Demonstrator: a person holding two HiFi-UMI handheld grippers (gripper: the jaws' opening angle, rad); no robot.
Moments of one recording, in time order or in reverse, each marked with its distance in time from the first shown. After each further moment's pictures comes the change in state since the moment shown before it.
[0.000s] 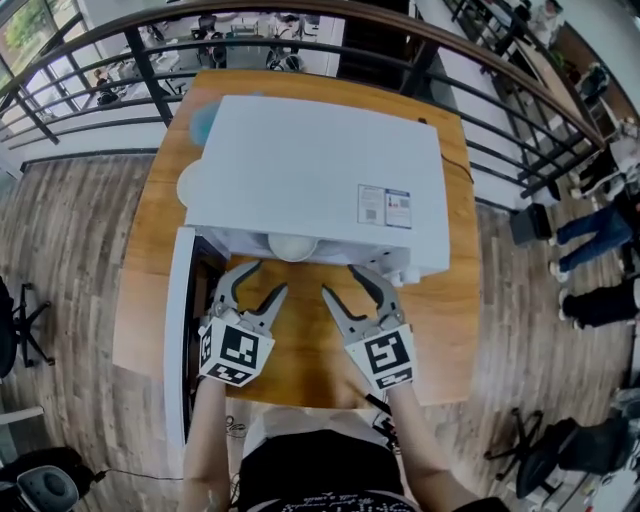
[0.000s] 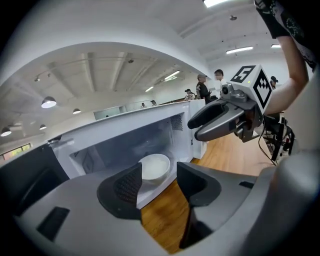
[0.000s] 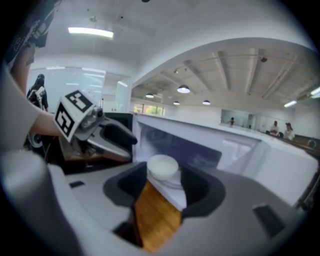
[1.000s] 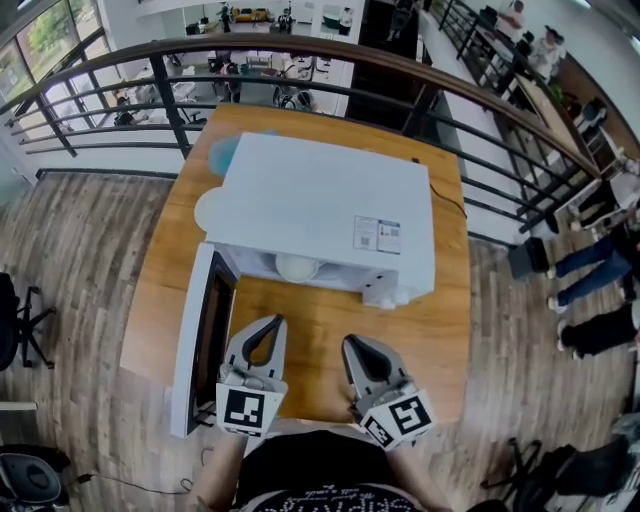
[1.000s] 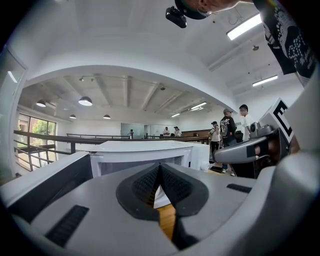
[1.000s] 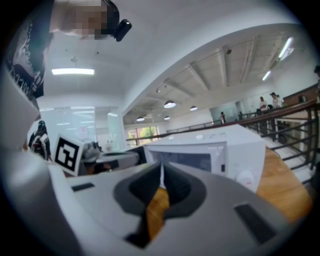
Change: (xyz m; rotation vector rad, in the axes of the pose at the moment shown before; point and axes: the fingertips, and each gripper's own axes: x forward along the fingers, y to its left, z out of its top) left arm -0.084 -0.026 0.069 -0.340 -0.307 0.219; right arm -0.100 0.032 0.035 0.327 -0.230 0.019
